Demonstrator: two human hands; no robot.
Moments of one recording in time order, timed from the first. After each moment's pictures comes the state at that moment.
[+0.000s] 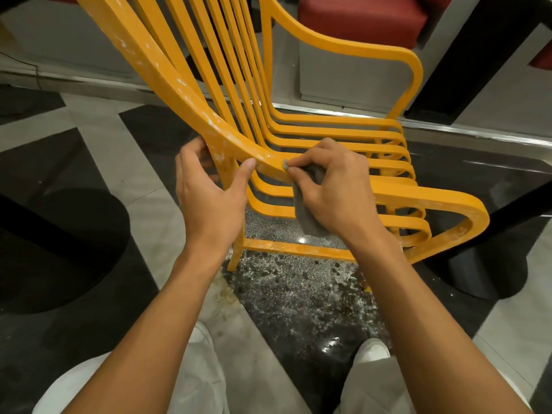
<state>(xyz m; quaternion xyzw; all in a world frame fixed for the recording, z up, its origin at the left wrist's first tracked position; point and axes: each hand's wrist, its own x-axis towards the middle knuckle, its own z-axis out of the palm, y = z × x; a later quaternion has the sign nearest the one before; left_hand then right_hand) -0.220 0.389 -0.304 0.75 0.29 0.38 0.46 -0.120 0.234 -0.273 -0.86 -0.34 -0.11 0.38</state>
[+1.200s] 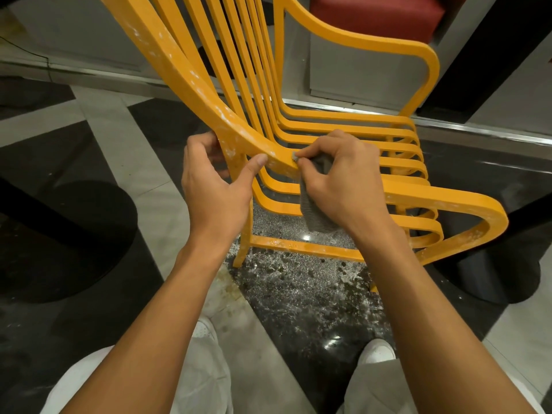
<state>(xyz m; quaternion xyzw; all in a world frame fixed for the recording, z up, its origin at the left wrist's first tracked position) -0.217 0.400 -0.306 0.75 0.26 0.39 0.47 -0.118 0.248 -0.266 -0.87 -0.31 -0.10 0.37</state>
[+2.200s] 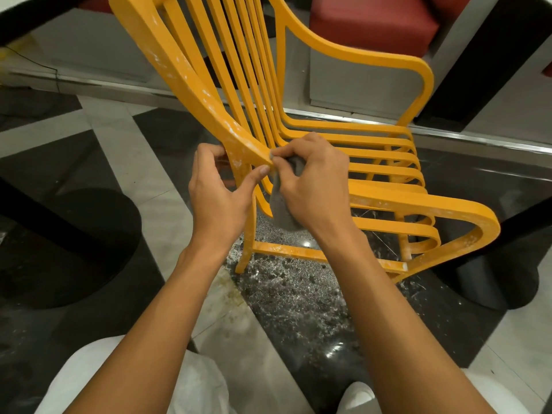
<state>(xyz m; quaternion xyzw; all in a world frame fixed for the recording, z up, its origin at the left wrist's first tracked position) -0.222 0.409 -0.303 0.77 0.21 0.38 0.46 -0.140 0.284 -0.263 -0.85 -0.31 -0.12 0.42</state>
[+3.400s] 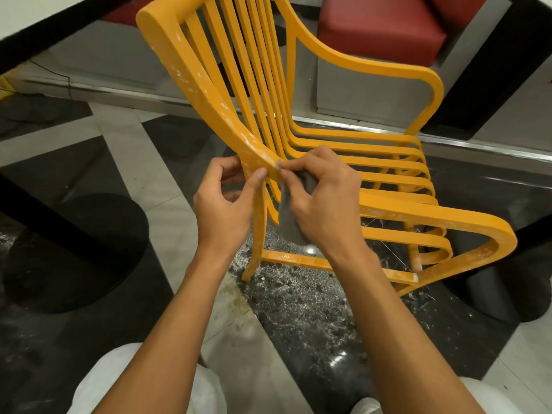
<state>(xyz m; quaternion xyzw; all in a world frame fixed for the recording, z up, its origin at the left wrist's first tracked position) -0.227 0.417 -0.304 0.71 0.21 0.39 0.54 -0.149 0.287 -0.264 -0.82 -0.32 -0.13 0.46</state>
